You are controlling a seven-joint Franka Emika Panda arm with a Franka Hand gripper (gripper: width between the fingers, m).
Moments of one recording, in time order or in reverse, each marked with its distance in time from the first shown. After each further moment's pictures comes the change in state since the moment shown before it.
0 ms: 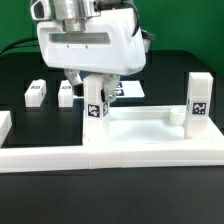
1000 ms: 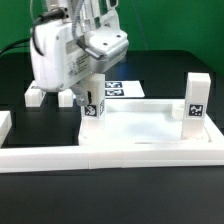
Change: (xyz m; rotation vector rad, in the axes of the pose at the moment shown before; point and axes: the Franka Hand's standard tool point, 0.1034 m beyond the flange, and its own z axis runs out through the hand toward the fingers) arm 0.007 -0.001 0.000 -0.073 -0.031 1.163
